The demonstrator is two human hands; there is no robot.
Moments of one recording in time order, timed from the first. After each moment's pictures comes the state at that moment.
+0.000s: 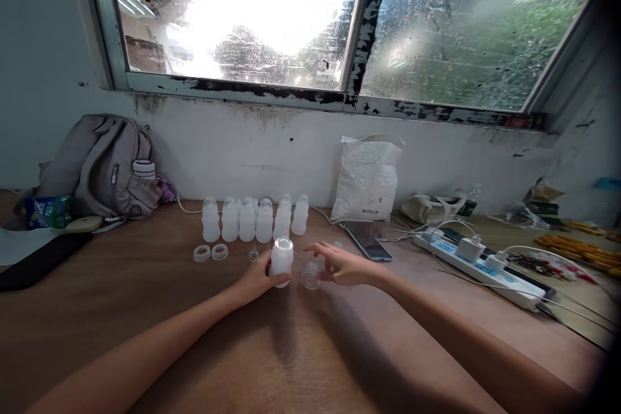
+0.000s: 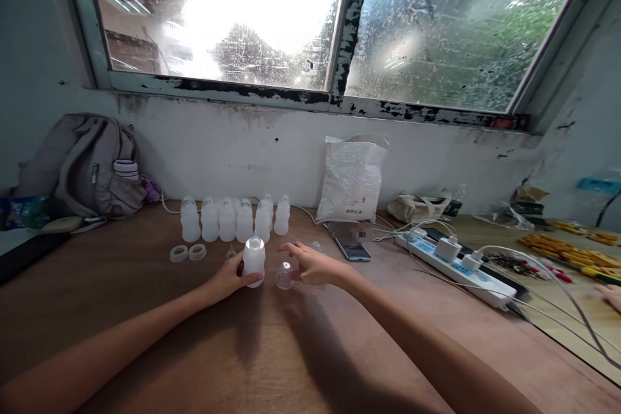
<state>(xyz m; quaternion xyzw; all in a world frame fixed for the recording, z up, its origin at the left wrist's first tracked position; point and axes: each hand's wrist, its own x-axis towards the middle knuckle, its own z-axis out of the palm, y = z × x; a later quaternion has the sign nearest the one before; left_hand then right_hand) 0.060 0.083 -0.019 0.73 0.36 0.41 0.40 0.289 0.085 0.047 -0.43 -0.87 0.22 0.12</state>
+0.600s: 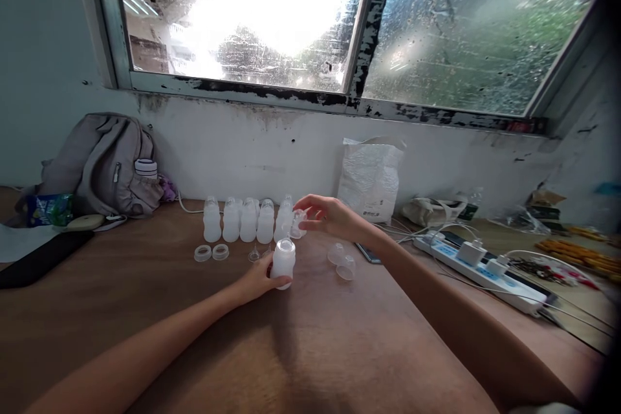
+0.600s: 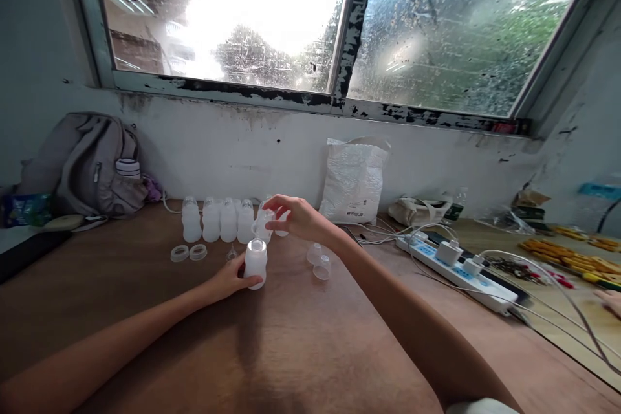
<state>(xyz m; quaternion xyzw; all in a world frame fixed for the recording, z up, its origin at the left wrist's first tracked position) 0.056 0.088 -0.023 0.75 0.35 0.38 0.41 0.247 0.095 0.133 -0.35 -0.87 0.18 0.30</state>
